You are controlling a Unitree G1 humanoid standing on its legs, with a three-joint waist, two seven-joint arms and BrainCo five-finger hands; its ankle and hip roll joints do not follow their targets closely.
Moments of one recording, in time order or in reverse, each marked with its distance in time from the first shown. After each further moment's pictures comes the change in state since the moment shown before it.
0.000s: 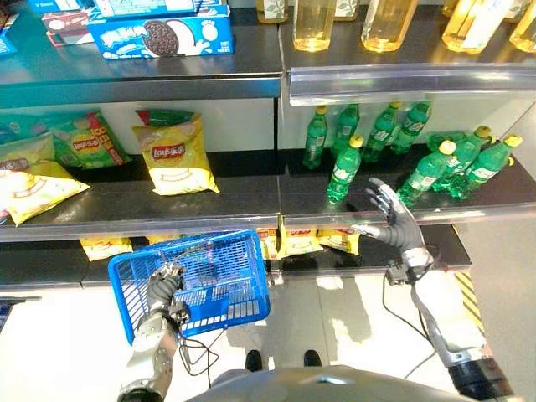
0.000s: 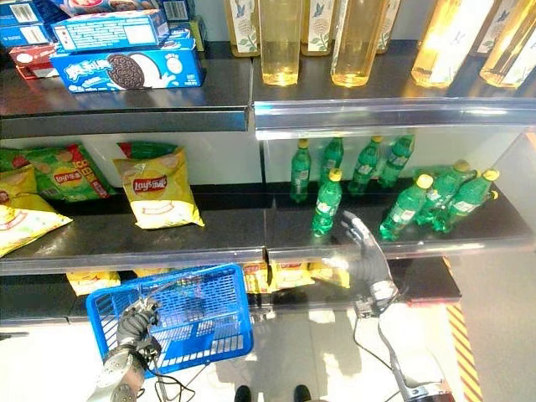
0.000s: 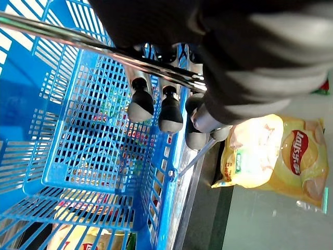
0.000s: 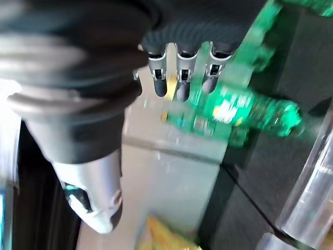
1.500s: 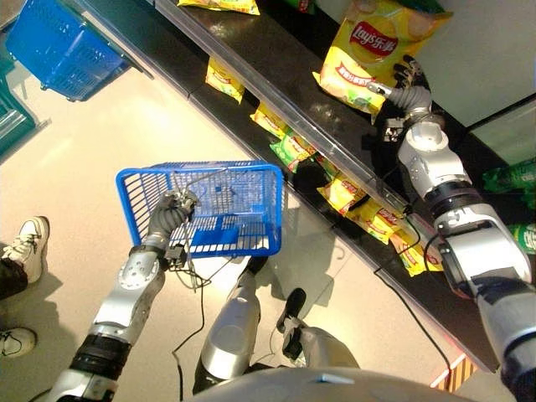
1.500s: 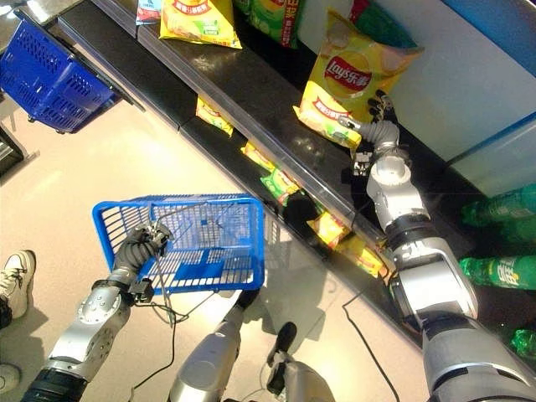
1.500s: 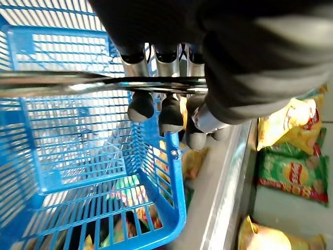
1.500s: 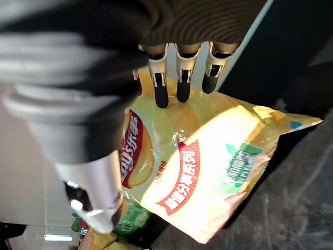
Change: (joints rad) left arm -0.205 0.356 -0.234 -0.275 0.003 -0.004 -0.081; right arm -1.074 -0.061 0.113 0.883 0.403 0.150 -0.252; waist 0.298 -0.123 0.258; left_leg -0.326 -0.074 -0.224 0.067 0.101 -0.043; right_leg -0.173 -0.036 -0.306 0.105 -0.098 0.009
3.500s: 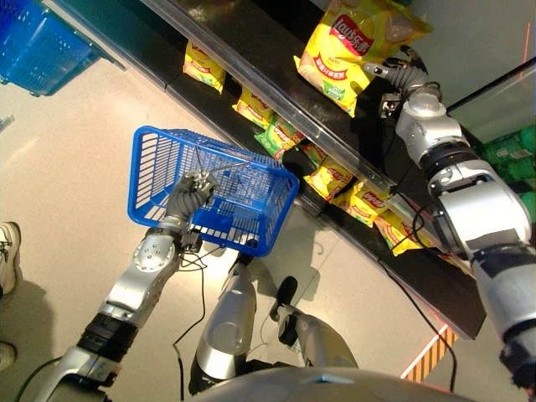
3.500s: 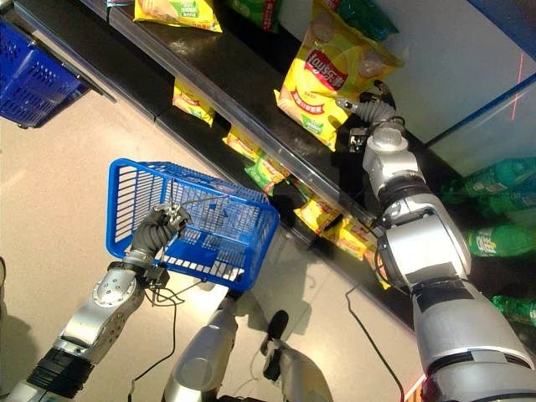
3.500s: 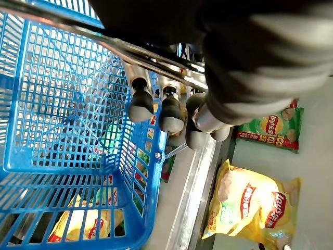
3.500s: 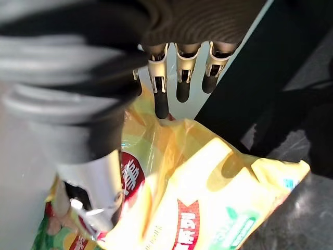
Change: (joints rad) left arm -0.095 0.053 -0.087 -0.068 0.000 0.002 0.044; right arm -0.265 0.052 0.043 0.359 0.069 0.067 0.040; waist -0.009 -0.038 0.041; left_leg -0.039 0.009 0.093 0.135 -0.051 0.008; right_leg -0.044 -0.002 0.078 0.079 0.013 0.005
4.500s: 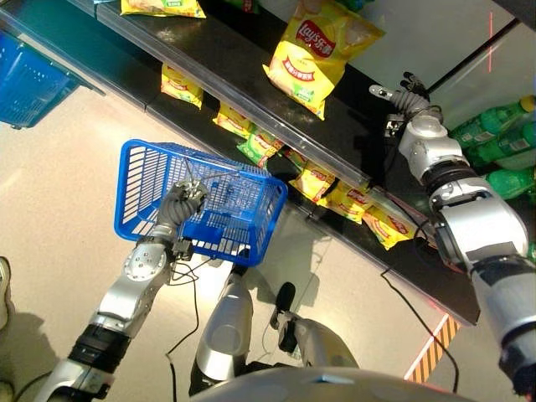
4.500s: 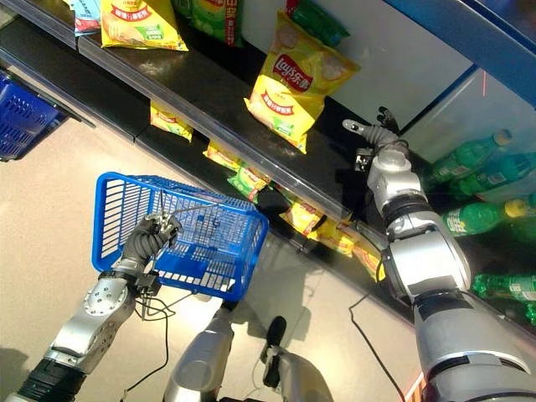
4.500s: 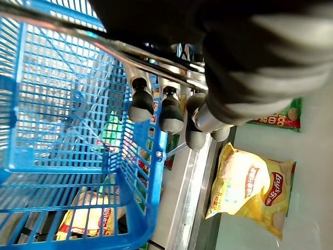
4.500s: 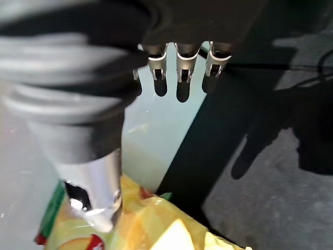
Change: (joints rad) left arm 0.071 -0.002 0.036 0.000 0.000 0.020 -0.008; right arm 0.128 -0.007 -0.043 0.001 0.000 0.000 0.009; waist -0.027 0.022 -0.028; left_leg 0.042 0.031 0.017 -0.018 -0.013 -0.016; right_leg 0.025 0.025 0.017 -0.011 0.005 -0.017
